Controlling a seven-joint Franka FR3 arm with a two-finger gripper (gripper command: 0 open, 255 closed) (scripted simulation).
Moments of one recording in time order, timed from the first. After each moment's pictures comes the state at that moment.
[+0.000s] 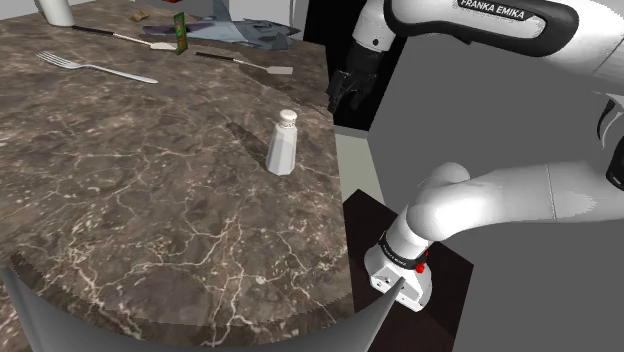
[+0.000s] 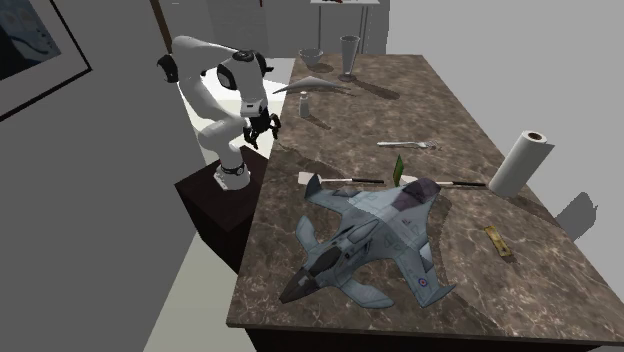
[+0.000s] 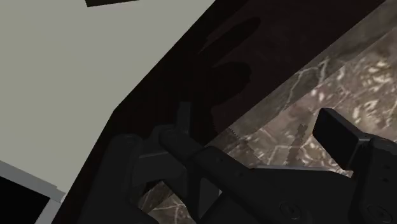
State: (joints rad) arm 0.02 -0.82 -0.05 -2.45 0.02 1.69 0.15
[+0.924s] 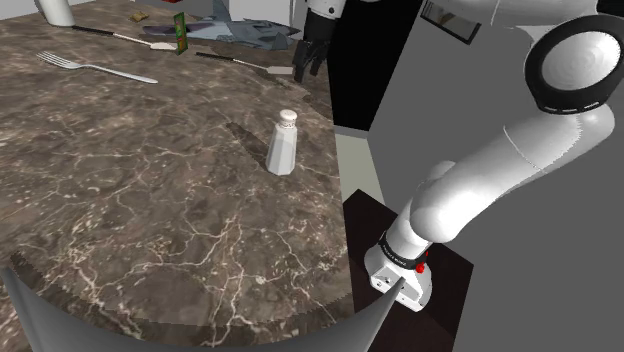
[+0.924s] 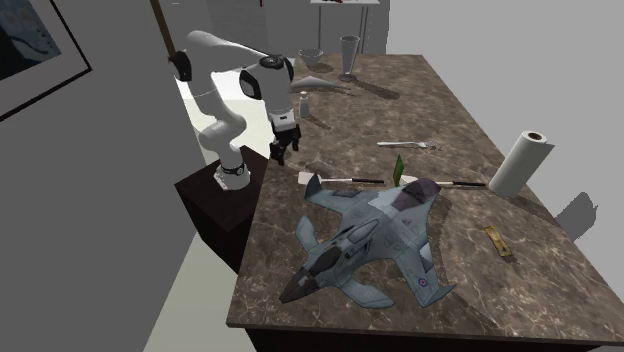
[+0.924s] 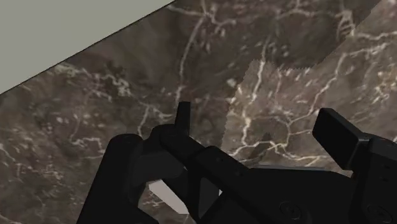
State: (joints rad) arm 0.12 -0.32 -0.17 -2.01 0.00 1.75 -0.23
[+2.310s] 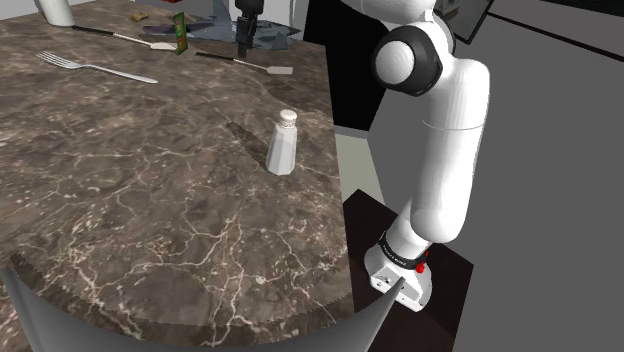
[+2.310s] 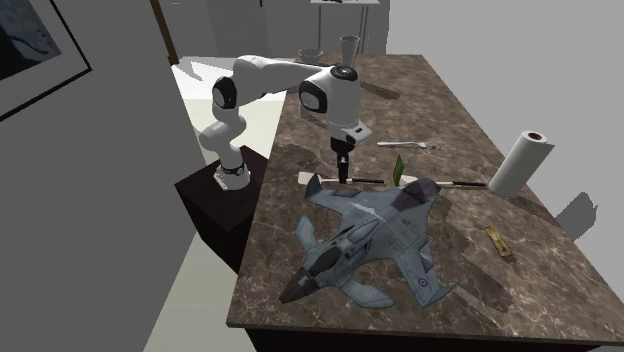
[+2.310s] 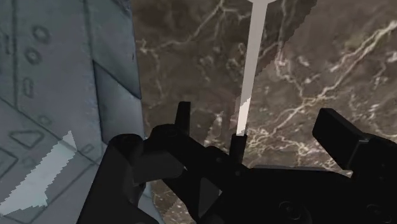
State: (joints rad) arm 0.14 0.39 -0.16 -1.13 0.10 1.57 -0.66
